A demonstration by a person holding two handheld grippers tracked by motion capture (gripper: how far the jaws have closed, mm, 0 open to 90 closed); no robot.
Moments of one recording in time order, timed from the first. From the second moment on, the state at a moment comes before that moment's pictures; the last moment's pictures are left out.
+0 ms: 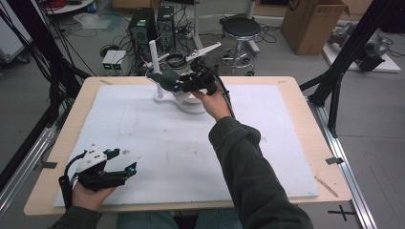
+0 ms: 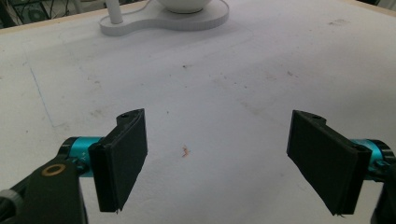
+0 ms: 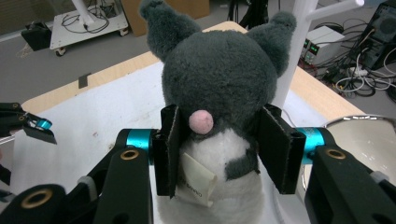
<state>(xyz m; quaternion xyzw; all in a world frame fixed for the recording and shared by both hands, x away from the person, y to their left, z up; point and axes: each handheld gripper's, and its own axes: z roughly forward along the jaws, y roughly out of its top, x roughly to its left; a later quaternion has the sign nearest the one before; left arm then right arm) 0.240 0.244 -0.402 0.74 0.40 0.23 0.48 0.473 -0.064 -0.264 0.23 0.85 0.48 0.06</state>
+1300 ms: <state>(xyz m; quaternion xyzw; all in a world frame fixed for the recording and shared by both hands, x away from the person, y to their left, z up) 0.241 0.246 -0.402 0.74 0.40 0.23 0.49 0.501 -0.043 -0.289 0.27 0.84 0.48 0.07</state>
